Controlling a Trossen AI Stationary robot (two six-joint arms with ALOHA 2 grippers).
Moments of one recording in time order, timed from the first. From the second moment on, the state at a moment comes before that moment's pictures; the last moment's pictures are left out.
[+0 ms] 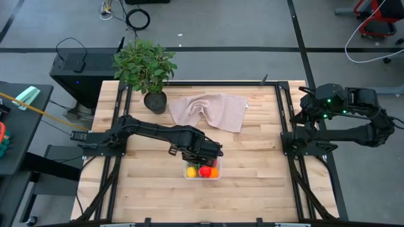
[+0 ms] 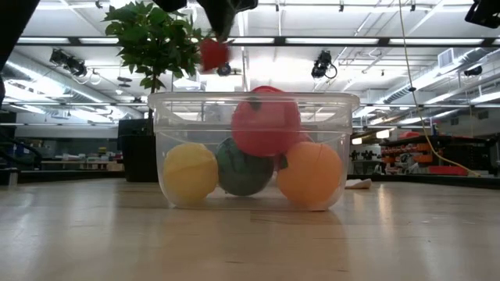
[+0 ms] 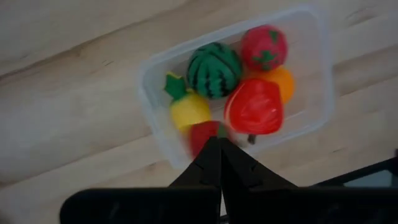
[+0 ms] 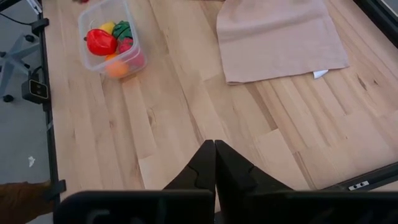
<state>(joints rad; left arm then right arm) -0.24 2.11 2.16 -1.46 0.03 -1.47 -0.28 0.57 1.23 -1.55 -0.15 0.21</state>
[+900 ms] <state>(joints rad) -0.24 2.11 2.16 -1.45 -0.02 -1.48 -0.28 0.57 1.23 -1.55 -0.15 0.21</state>
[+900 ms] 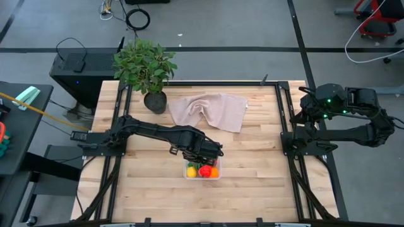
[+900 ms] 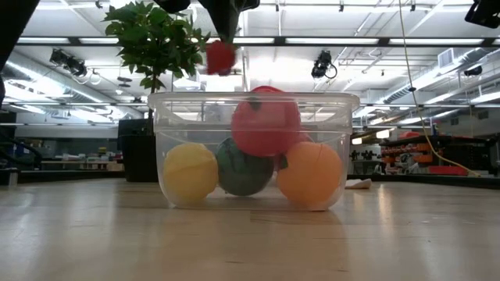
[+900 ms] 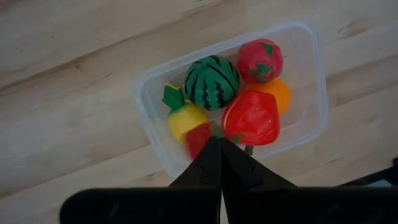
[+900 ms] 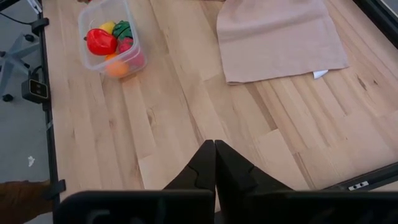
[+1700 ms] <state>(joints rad) -0.25 2.11 2.16 -1.42 -0.06 -1.48 -0.28 0.57 1.23 -1.55 -0.15 0.21</state>
